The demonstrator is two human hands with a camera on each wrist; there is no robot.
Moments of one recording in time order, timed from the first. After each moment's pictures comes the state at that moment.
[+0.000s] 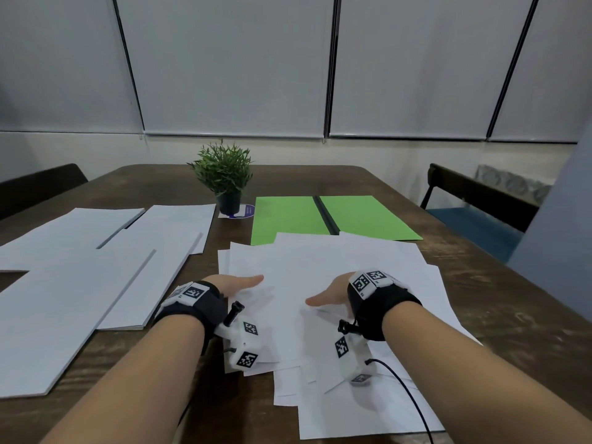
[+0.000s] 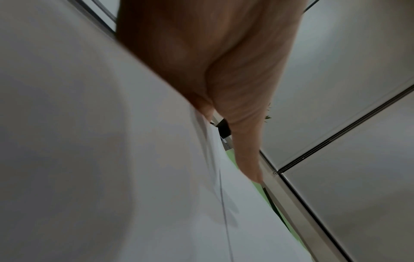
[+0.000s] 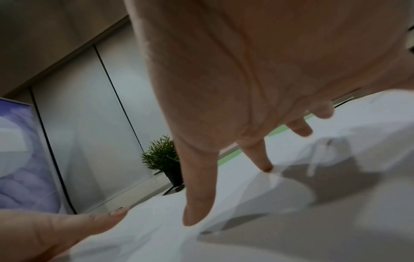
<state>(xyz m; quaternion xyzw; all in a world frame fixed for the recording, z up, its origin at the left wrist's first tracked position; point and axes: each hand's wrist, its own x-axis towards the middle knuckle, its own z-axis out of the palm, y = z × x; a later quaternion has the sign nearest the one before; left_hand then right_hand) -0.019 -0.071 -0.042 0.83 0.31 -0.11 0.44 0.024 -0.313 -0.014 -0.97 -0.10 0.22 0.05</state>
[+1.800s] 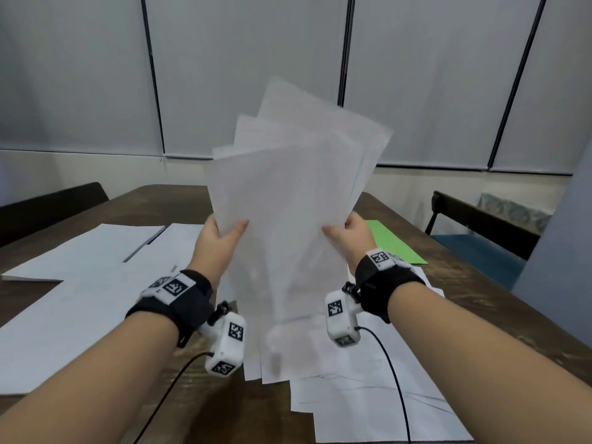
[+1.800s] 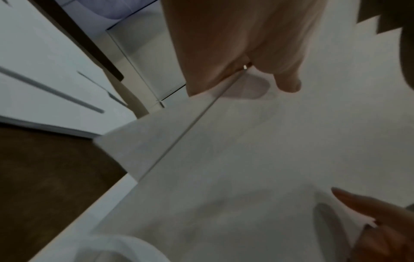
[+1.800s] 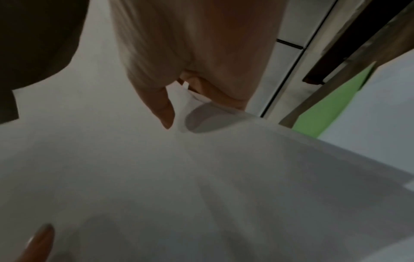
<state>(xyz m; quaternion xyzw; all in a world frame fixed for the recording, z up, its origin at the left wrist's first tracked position) -0.075 -0.070 0.052 0.66 0.04 0.32 0.68 0.023 -0.277 0.062 -0.70 -0.15 -0.10 0.69</state>
